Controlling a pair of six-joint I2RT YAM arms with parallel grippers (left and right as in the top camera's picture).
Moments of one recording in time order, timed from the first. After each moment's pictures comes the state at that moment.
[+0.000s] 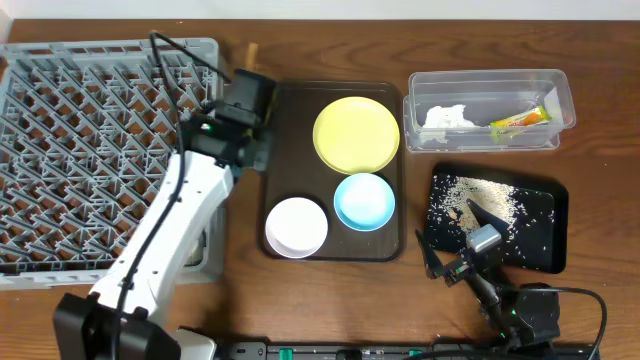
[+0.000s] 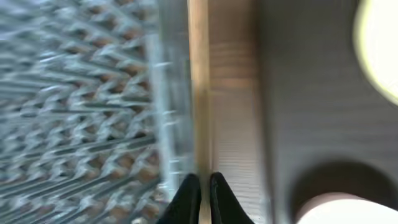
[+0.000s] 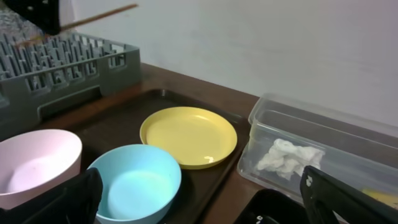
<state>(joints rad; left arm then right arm) -0.30 1.54 1.34 -0.96 -0.37 -0.09 0.22 0.01 0.01 -0.05 -0.30 -0.08</state>
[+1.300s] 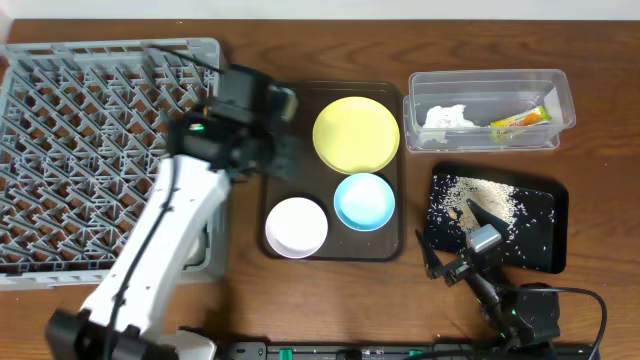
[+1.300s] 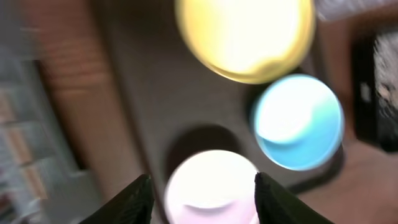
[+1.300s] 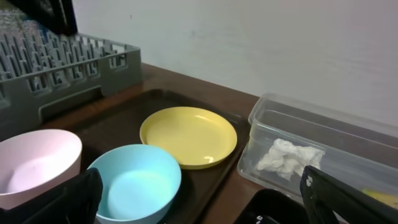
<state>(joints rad) -0.37 1.52 1.41 -1.05 0.15 -0.10 0.22 0.01 0.01 -0.05 -0.30 -0.08</state>
